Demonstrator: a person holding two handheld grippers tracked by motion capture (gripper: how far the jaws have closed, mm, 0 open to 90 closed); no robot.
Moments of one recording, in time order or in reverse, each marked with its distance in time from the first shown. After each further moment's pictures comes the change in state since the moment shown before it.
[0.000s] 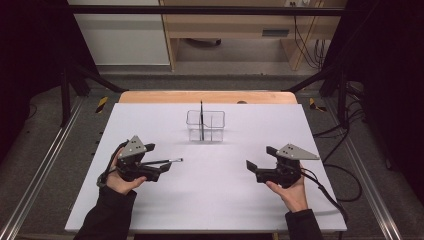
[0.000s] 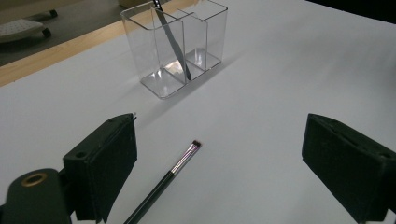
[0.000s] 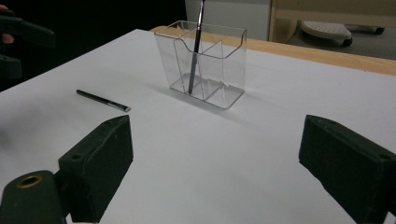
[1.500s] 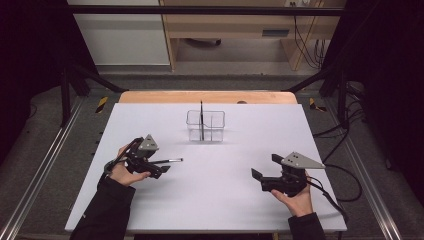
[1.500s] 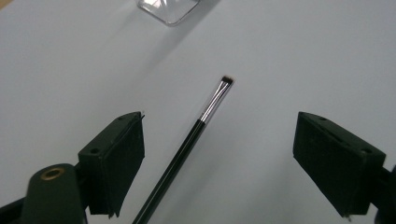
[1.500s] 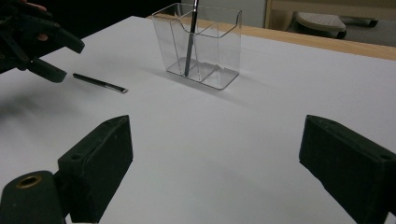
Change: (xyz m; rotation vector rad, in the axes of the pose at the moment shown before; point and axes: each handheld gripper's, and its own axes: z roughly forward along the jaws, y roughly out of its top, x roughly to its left) left arm 0.025 -0.009 0.042 0.333 -0.005 0.106; right arm 0.002 -0.015 -0.016 0.030 -0.020 -0.008
